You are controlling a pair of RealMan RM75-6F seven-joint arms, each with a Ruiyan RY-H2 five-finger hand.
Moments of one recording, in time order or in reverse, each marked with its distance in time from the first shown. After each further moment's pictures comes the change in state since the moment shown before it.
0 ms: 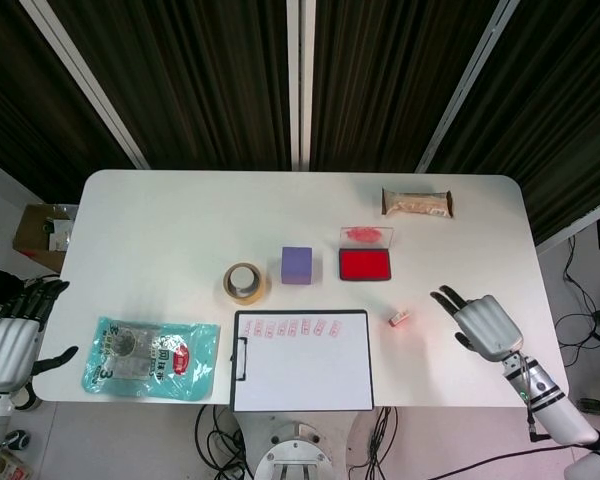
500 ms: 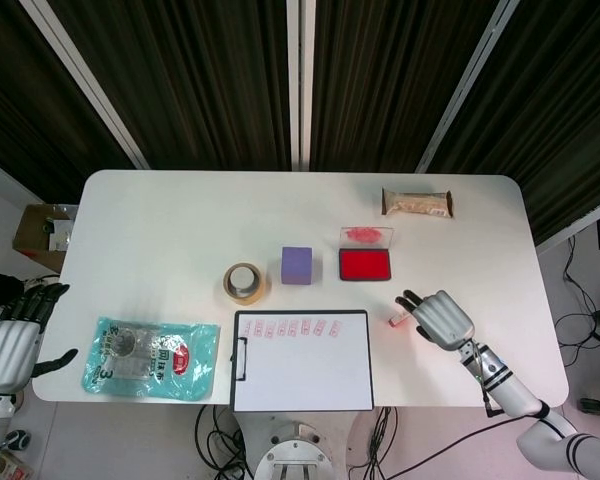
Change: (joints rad) left arm 0.004 -0.009 0.007 0.012 -0.007 -0.006 -0.001; right arm 0.096 -0.291 -0.012 0.341 -0.051 0.009 0.129
